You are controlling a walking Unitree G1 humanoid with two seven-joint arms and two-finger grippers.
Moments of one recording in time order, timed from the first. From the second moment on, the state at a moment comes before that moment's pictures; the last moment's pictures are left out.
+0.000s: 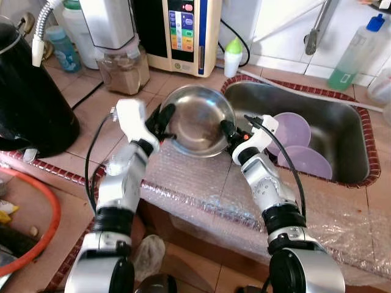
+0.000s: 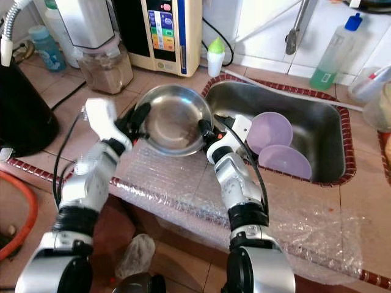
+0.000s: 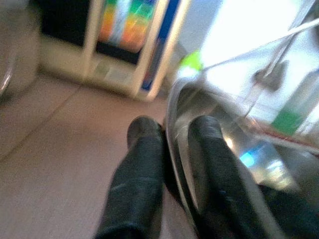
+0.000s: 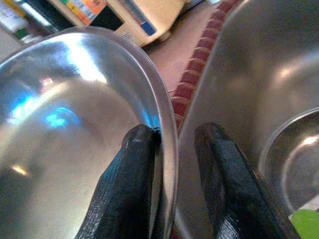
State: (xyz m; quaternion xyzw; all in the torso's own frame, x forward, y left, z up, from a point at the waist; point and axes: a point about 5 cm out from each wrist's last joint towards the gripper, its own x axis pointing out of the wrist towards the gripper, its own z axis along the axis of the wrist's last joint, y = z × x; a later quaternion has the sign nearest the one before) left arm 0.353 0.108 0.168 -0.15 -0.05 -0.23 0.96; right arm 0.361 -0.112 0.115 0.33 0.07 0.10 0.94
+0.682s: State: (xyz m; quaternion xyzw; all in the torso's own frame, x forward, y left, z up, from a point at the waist) left arm 0.339 0.101 0.164 -0.06 -0.03 -0.29 0.95; right arm 0.371 -0.194 0.124 0.33 0.00 -0.15 0.93
